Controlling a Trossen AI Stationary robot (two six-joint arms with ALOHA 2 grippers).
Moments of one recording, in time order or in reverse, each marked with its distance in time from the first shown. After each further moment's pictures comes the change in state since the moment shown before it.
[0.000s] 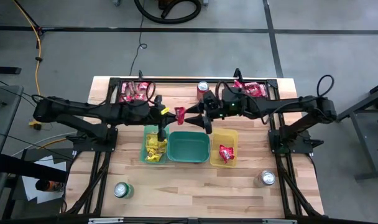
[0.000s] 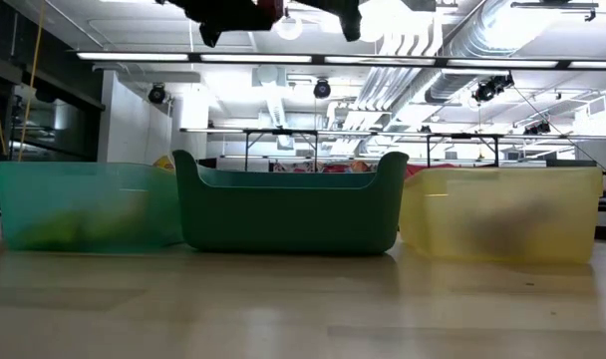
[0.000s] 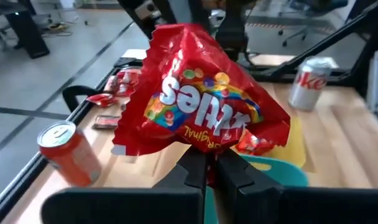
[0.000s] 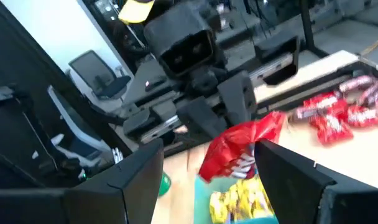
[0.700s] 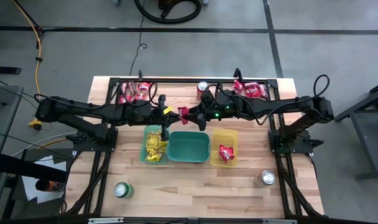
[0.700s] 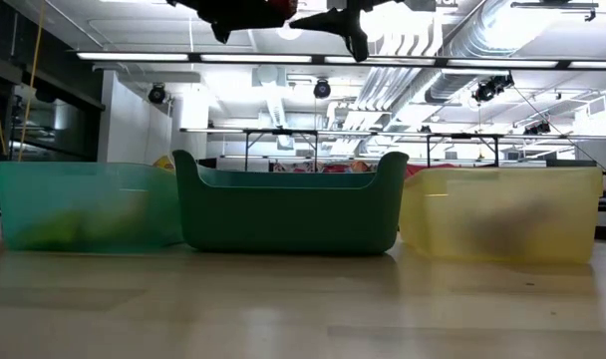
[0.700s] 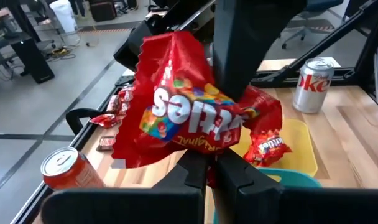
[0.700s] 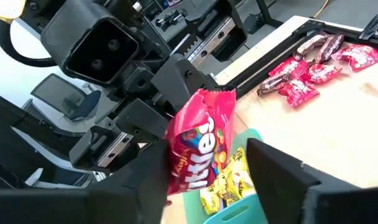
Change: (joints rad) left arm 0.000 0.045 0.001 0.095 0.009 0.098; right arm 0.001 0.033 0.005 -0.065 0.145 0.197
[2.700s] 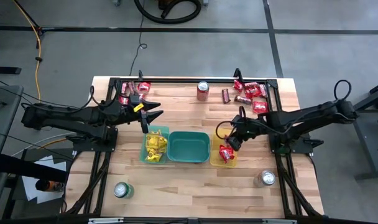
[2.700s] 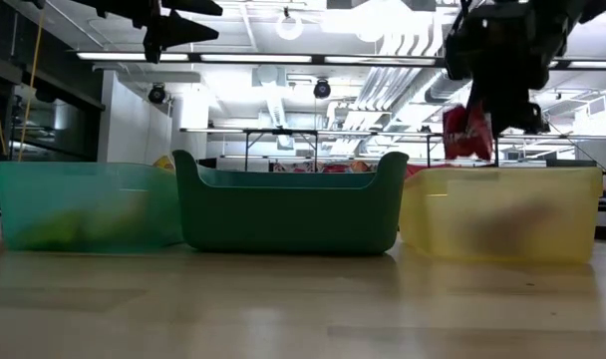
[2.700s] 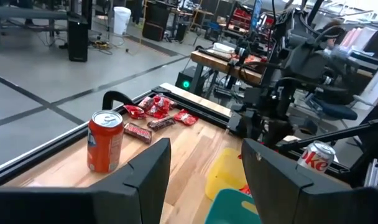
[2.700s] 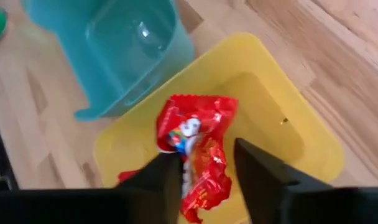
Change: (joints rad) left arm 0.018 -0.424 -0.304 0.061 -0.158 -0.386; right arm 0.164 -0.396 -0.464 -0.612 0.080 0.180
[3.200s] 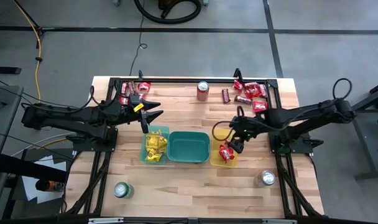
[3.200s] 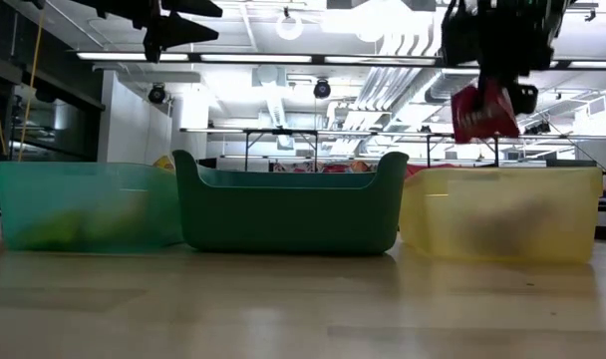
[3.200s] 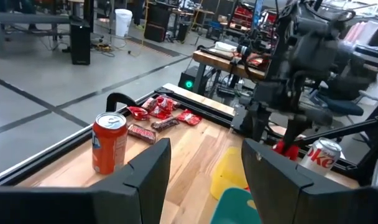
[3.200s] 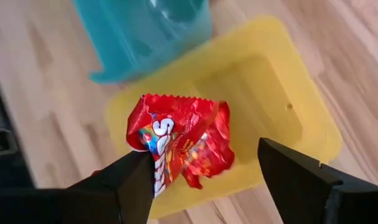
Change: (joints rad) left arm 0.000 0.000 0.000 -0.003 -0.007 0.030; right arm -0.001 0.064 0.133 -0.182 -0.085 -0.117
